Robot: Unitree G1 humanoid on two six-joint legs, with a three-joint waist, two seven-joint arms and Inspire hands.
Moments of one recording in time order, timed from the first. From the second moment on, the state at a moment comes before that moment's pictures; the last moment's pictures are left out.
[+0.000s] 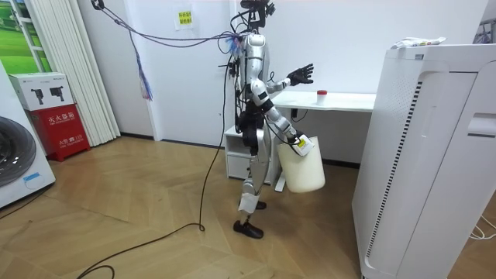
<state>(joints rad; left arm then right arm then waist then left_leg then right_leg) 0.13 0.26 -0.01 0.02 0.07 -0.42 0.51 0.07 -0.30 0.28 0.80 0.26 -0.16 0.13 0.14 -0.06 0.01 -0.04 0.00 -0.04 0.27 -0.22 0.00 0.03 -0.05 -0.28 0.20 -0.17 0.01</state>
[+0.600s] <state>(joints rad) 0.13 0.26 -0.08 0.10 -0.02 -0.37 0.45 0.07 -0.30 0.28 0.80 0.23 -0.15 0.20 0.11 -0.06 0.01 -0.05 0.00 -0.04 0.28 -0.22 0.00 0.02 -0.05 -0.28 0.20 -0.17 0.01</state>
